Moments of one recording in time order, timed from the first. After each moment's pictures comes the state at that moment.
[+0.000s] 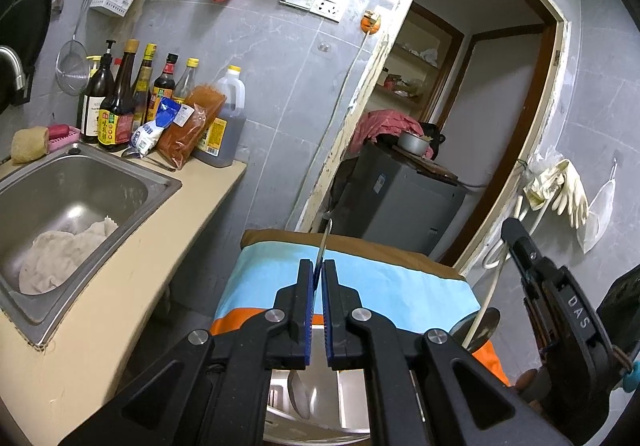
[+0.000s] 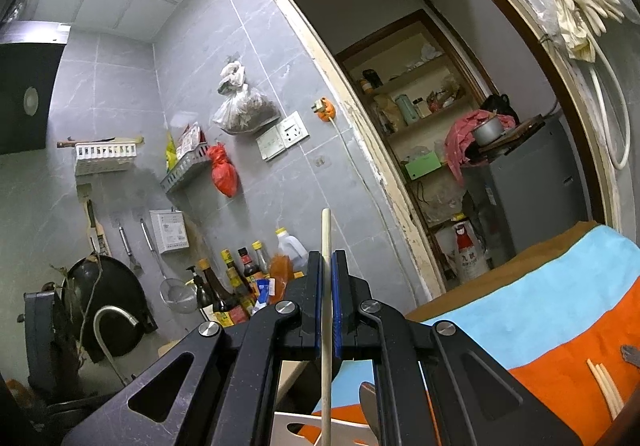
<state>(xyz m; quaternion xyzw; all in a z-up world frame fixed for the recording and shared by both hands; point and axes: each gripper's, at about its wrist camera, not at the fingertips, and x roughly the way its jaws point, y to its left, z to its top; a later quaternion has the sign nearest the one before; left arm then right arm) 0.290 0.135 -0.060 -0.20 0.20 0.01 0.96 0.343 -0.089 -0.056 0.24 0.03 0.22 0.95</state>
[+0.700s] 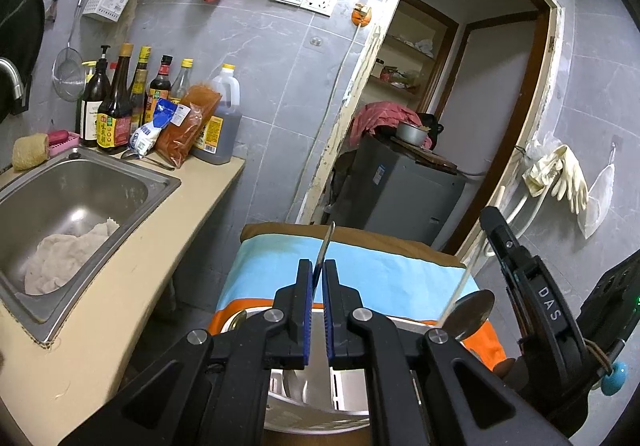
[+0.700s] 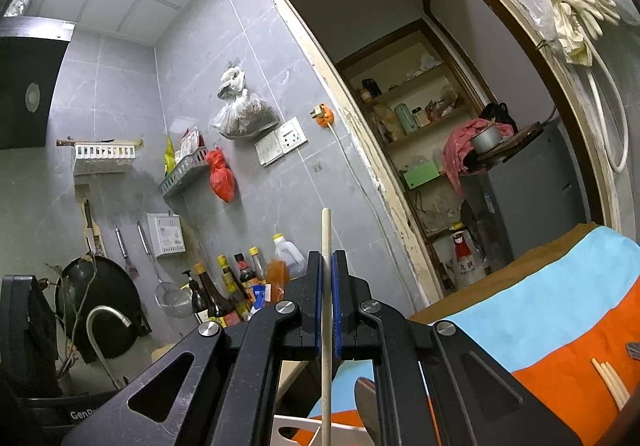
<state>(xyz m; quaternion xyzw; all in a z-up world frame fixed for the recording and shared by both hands) 0.279 0.125 -0.063 -0.18 0.21 0.01 0.96 0.345 -0.082 -0.067 0.24 0.02 0.21 0.95</state>
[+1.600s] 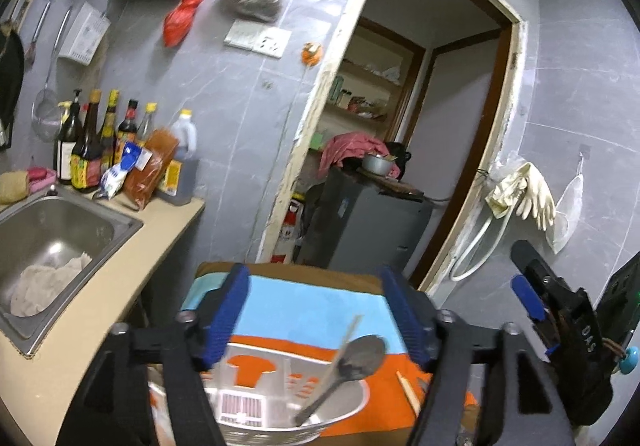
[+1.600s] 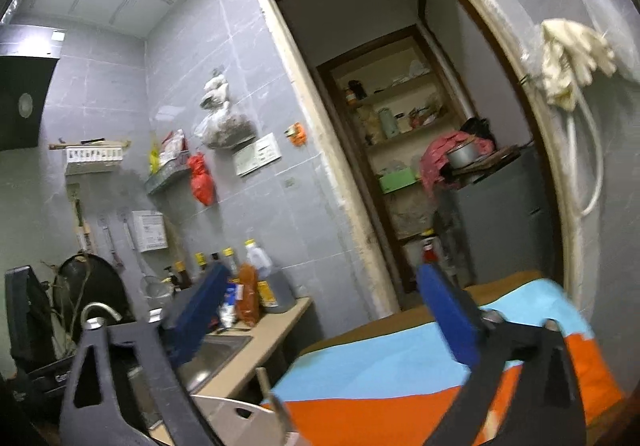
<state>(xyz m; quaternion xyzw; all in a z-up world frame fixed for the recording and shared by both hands) 0.264 0.059 -0.002 -0.17 0.15 -0.02 0.97 0.314 -0.190 -0.008 0.20 0.04 0.18 0.96</state>
